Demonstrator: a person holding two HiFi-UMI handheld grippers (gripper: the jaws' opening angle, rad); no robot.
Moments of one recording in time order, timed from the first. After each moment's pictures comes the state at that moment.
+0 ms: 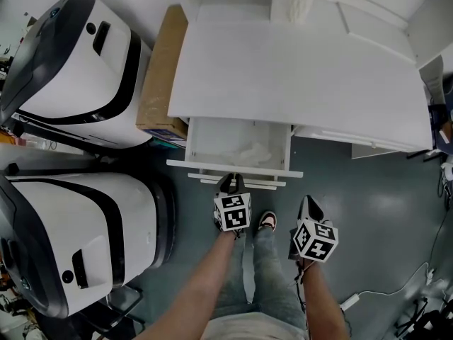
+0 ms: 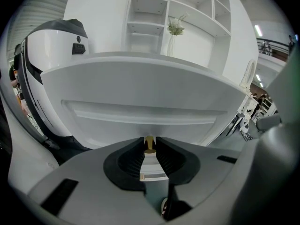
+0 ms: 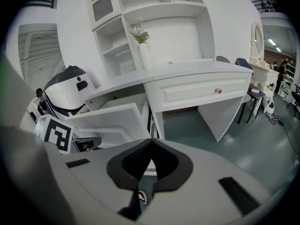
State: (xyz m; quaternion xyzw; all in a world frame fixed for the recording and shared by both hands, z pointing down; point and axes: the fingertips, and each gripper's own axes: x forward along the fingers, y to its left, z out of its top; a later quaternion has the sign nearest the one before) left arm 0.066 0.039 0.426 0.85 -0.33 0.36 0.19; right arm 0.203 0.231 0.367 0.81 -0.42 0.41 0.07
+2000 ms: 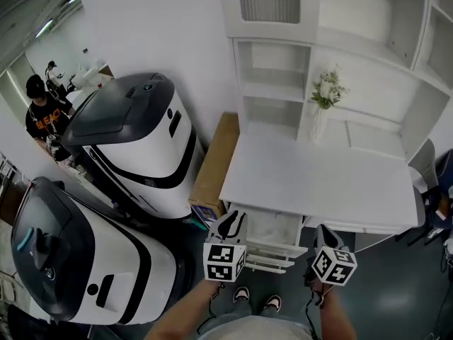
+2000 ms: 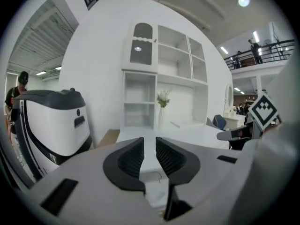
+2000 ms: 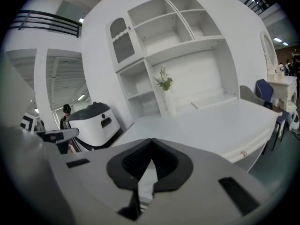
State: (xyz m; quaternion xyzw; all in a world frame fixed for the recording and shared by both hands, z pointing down) left arm 0.051 -0.029 0.098 0.94 -0.30 0.14 0.06; right arm 0.244 0.122 0.150 0.81 -0.53 0.27 -0.02
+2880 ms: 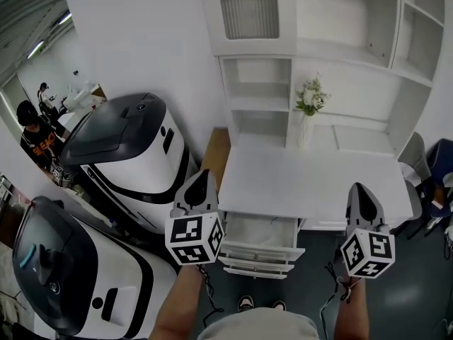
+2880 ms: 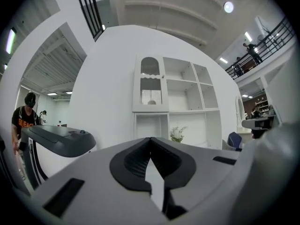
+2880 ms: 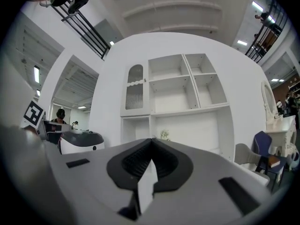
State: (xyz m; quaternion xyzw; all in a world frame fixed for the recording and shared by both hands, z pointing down) left arm 0.032 -0.079 -0.100 0.93 -0.37 0.01 -0.01; right arm 0.286 0.150 -0.078 0.86 -0.51 0.00 -0.04
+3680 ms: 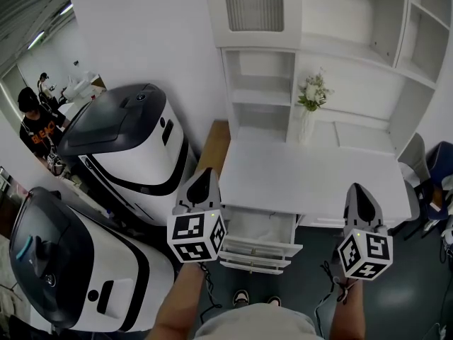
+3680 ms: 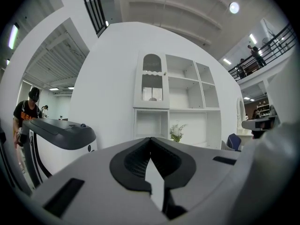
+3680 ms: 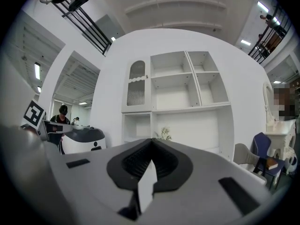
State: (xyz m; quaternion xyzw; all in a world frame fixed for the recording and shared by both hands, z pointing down) left arm 0.034 -0.074 -0.082 0.93 -0.37 0.01 0.01; right arm 0.279 0.149 -0.071 0.86 -0.51 0.02 -0.02
